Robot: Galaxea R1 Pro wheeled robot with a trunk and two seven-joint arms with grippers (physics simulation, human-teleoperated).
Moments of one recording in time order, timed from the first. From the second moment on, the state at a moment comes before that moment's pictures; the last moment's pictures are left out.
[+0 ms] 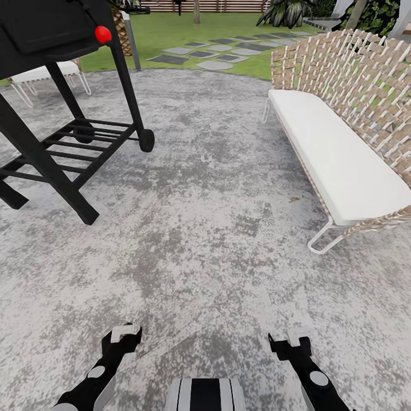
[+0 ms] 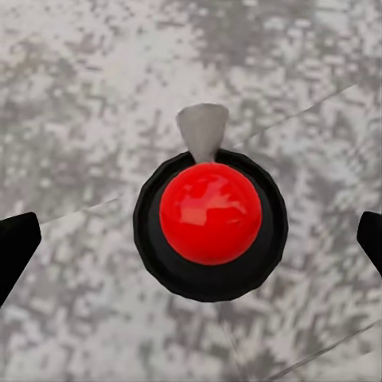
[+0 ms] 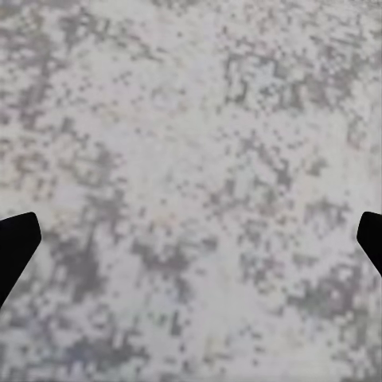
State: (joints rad) left arm -0.52 0.06 0.04 -0.31 0.04 -0.35 0.01; right arm -0.30 -0.04 -0.08 -0.80 0.18 -0.06 0.04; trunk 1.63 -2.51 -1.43
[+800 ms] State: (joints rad) left arm -0.51 0.06 0.04 -0.32 0.04 -0.34 0.01; right arm -0.30 -0.04 -0.08 -0.80 0.18 -0.06 0.04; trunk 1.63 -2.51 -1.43
